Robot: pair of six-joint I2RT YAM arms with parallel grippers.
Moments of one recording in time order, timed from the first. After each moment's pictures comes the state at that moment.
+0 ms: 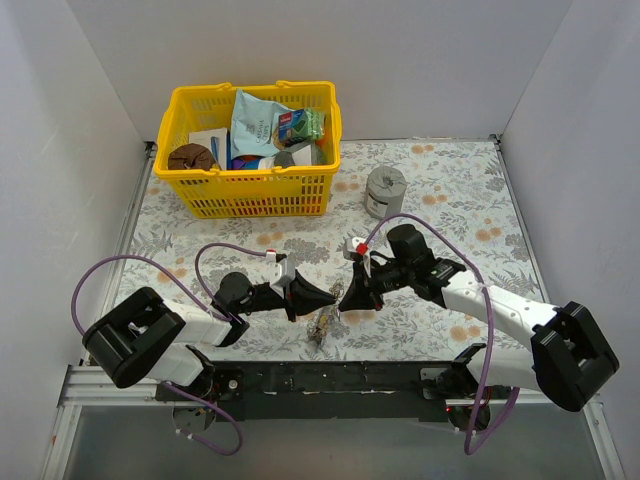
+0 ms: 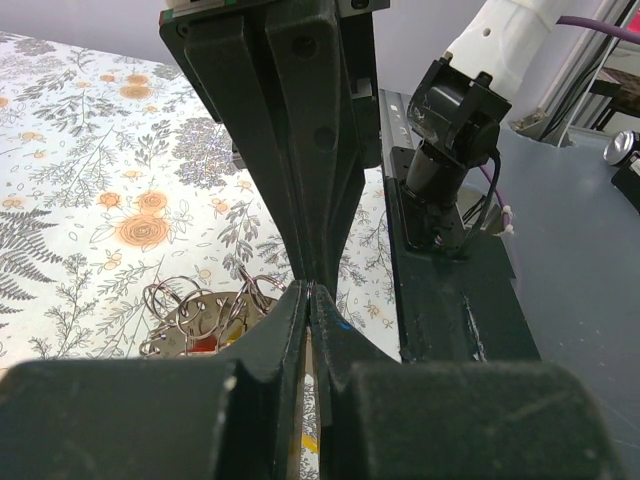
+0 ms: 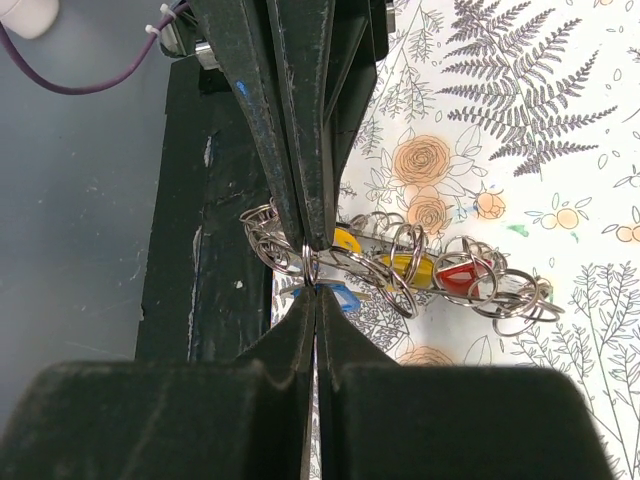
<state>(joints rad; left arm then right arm) -0.74 1.37 0.20 1.36 0.75 -0.29 0.70 1.21 0.64 -0.07 -0.97 -0.16</state>
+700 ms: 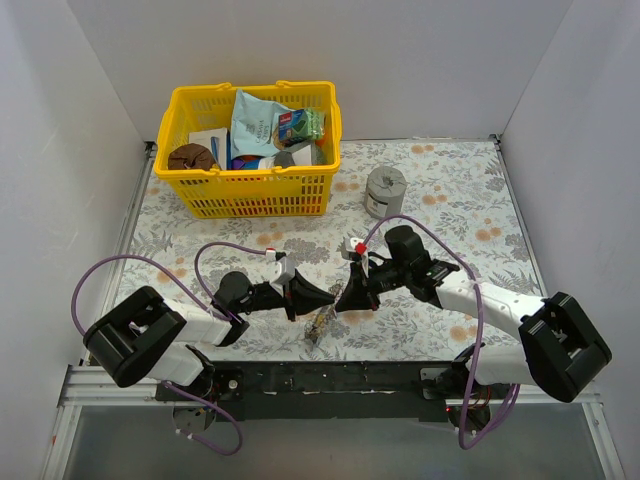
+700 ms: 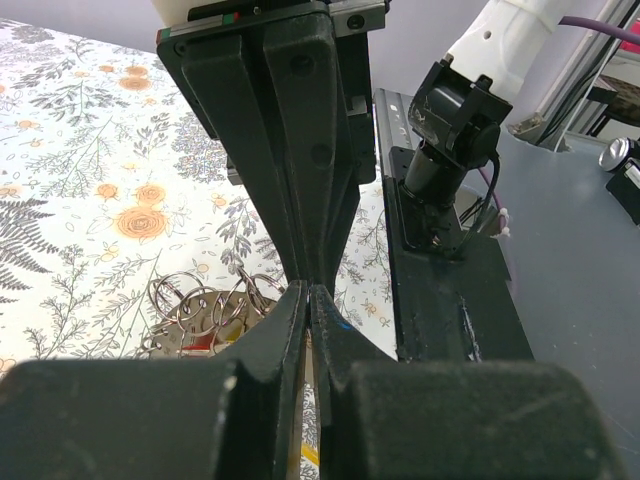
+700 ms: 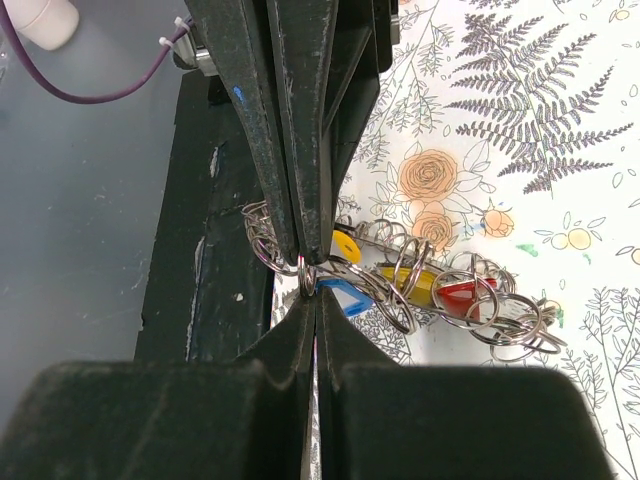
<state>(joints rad) -0.74 1.38 0.20 1.36 0.75 -0.31 0.70 1.27 0.61 0.06 -1.01 -0.12</state>
